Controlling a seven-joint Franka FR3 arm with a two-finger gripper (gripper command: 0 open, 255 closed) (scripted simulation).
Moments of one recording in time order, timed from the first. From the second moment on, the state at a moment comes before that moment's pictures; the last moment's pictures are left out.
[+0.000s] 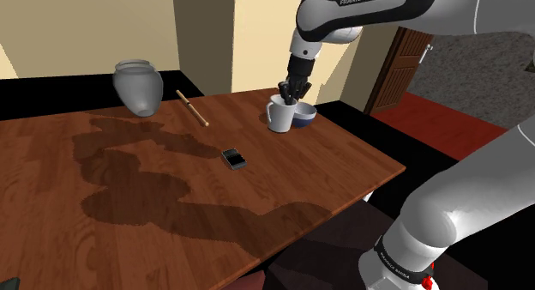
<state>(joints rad) -0.19 -0.29 0.12 -2.15 0.11 1.87 0.00</state>
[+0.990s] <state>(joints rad) -0.35 -0.18 -0.12 -2.03 0.05 1.83 -0.36</state>
